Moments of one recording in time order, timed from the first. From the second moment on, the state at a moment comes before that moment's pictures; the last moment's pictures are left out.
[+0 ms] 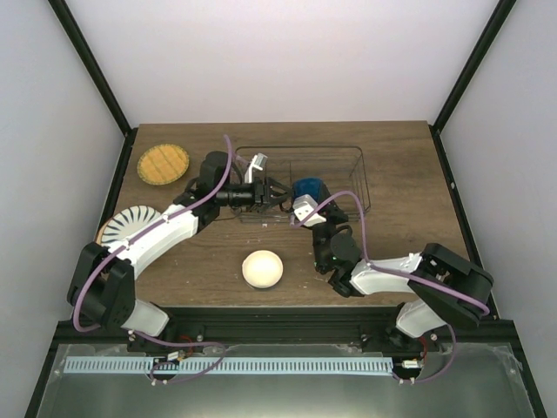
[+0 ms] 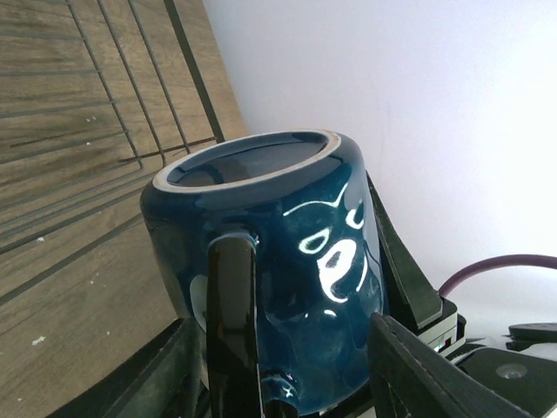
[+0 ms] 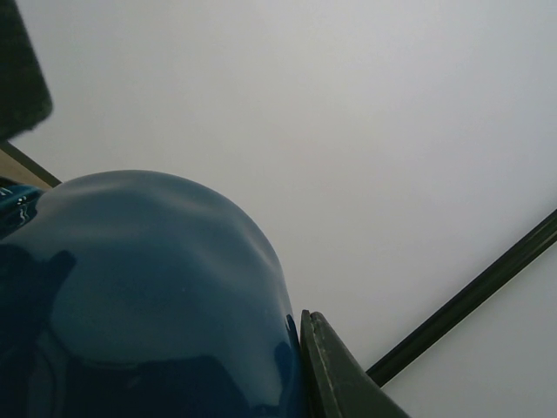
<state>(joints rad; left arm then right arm) -0.53 1.46 1.01 0.07 0.84 -0.93 0.98 1.46 0.46 1.34 0.92 -1.03</state>
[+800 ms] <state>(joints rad) -0.53 1.50 0.99 0.16 0.91 -0.96 0.99 1.34 0.46 1.09 0.91 -0.83</state>
